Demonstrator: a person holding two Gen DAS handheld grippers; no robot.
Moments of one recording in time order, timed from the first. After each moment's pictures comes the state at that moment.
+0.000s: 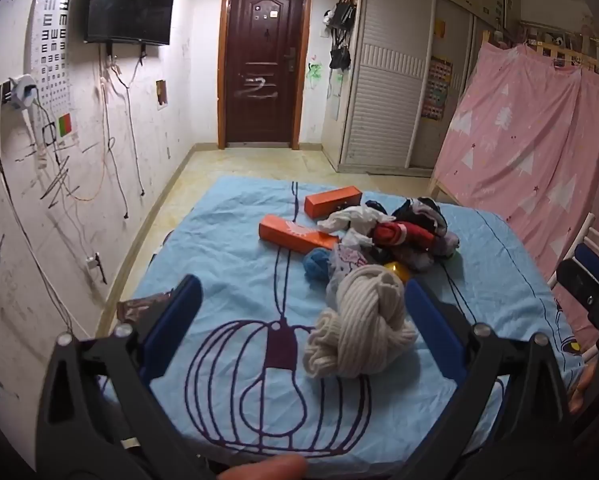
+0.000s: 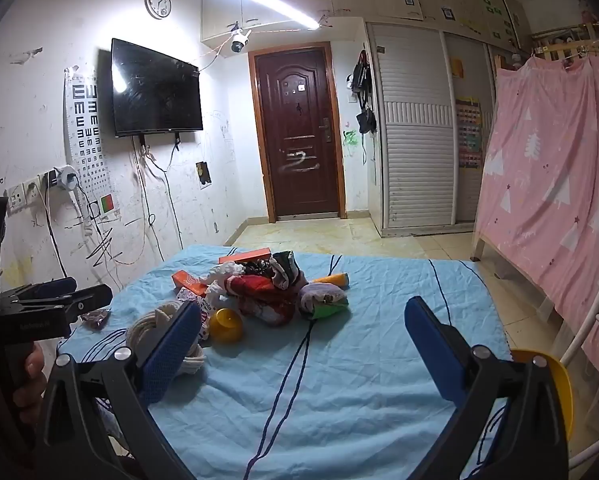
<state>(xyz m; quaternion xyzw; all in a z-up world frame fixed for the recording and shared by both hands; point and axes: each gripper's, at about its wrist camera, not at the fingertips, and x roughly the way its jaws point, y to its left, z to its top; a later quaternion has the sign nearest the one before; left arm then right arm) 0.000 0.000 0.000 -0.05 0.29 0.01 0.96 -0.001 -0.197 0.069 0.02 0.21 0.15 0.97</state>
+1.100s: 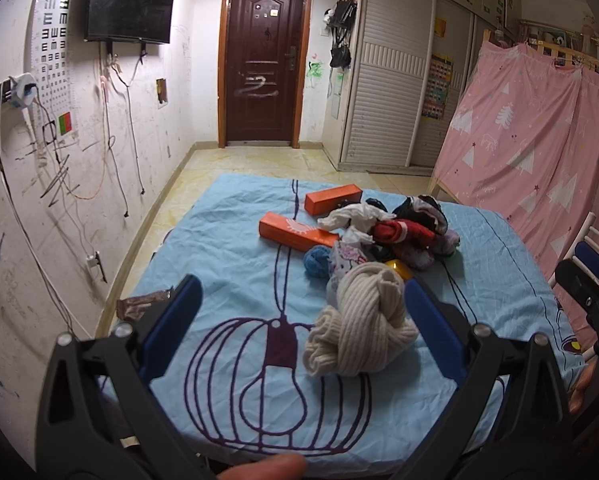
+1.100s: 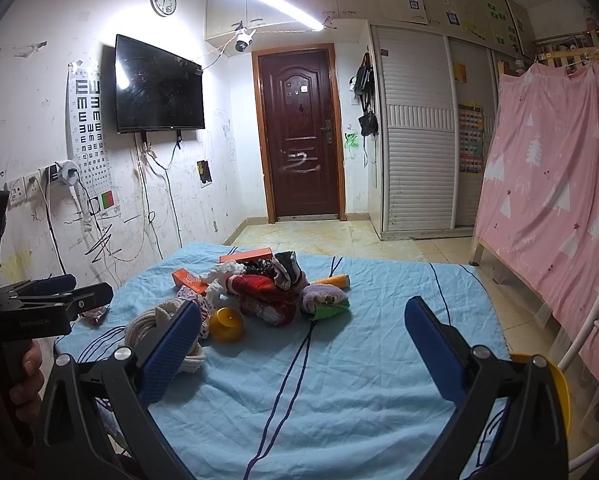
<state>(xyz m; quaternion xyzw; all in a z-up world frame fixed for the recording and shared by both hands) 0.000 0.000 0.000 -0.05 0.29 0.01 0.96 -0.001 -0.193 0.067 0.01 0.20 0.15 0.97</state>
